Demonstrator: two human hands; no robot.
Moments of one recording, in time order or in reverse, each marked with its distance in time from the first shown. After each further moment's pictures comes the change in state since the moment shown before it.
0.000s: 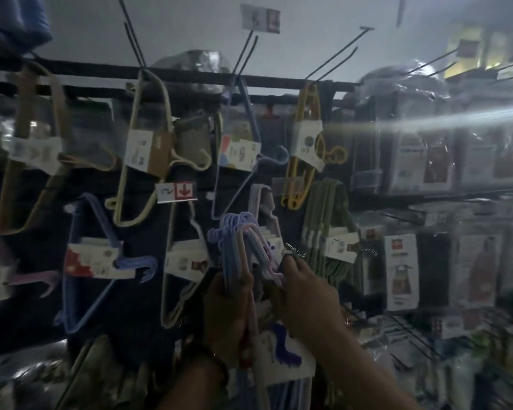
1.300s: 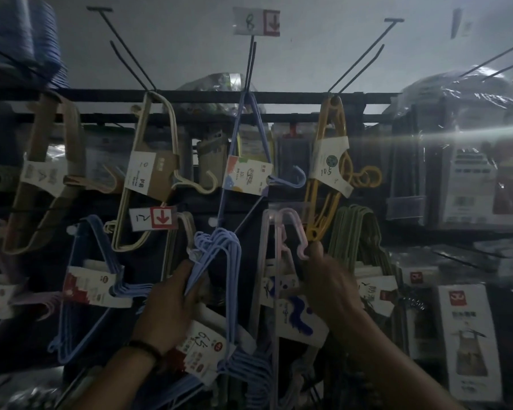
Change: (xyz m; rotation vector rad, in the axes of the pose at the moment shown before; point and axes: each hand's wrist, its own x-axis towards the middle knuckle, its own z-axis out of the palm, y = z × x) left_hand 0.125 -0.020 -0.051 0.922 -0.009 0.351; right_hand 0.166 0.104 0.051 0.031 0.126 -0.061
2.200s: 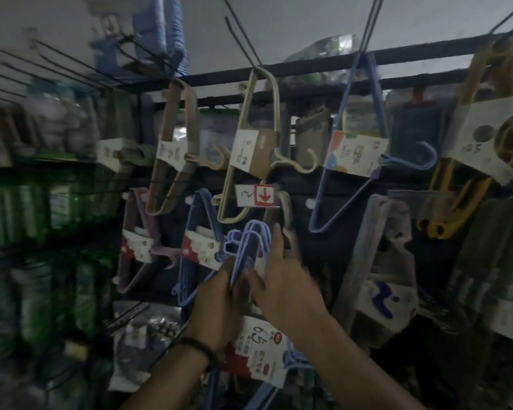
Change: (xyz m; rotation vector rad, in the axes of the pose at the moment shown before) left_hand -0.051 -0.020 -0.043 0.087 0.220 -0.248; right_hand -0.034 -0.207 0.023 0.355 -0.339 -0.366
